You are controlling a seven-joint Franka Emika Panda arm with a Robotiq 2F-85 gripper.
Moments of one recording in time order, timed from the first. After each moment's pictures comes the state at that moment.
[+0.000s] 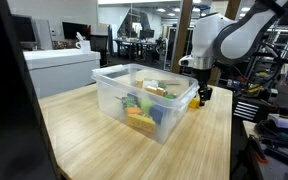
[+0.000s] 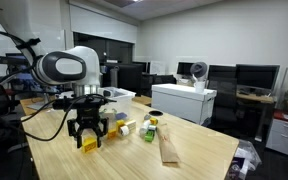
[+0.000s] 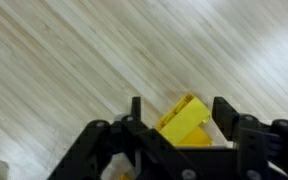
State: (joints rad) arm -0.17 0.01 -0.25 -2.64 -0.42 2.59 -0.68
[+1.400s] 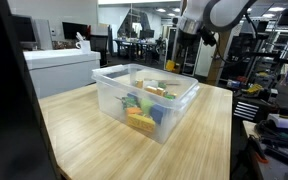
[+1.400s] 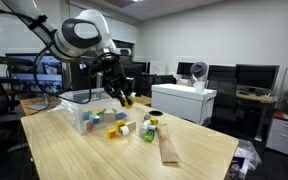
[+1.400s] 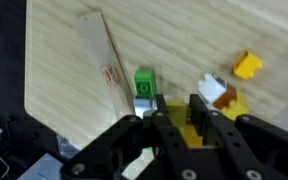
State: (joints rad) arm -0.18 -0.08 -0.22 -2.42 -0.47 2.65 -0.32
